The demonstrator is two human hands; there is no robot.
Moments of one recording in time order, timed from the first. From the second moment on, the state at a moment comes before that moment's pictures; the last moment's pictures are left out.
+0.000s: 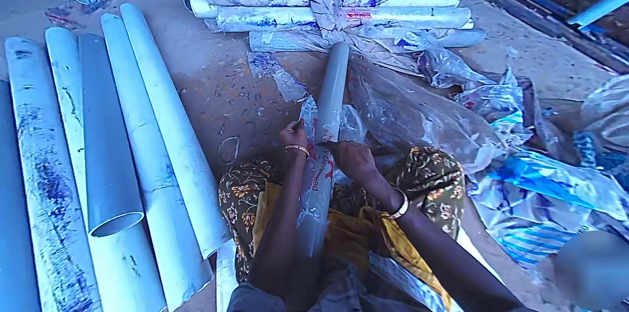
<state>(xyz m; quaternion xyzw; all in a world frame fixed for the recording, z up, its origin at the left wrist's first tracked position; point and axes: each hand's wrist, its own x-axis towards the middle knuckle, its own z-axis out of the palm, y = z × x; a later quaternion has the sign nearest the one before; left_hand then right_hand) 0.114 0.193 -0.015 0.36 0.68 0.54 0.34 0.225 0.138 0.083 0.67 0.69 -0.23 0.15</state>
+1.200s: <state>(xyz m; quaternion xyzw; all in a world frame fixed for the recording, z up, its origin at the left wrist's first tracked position) 0.109 0.112 0.022 0.55 0.73 0.21 0.35 0.246 0.110 0.077 0.65 0.70 -0.26 0.12</state>
